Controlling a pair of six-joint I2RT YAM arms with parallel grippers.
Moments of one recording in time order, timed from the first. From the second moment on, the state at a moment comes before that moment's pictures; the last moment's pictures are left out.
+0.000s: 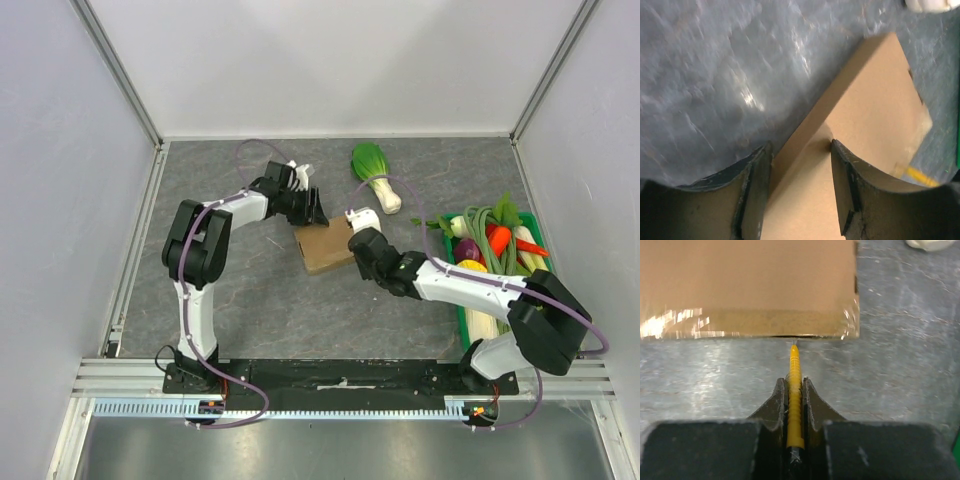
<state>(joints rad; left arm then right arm) -0.37 2.10 1.40 -0.16 0.53 -0.29 0.90 1.45 0.84 -0.20 0.44 0.31</state>
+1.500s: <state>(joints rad) -0.16 1.91 0.97 -0.15 0.84 -0.61 0.73 1.46 0.95 -0.13 0.17 0.41</state>
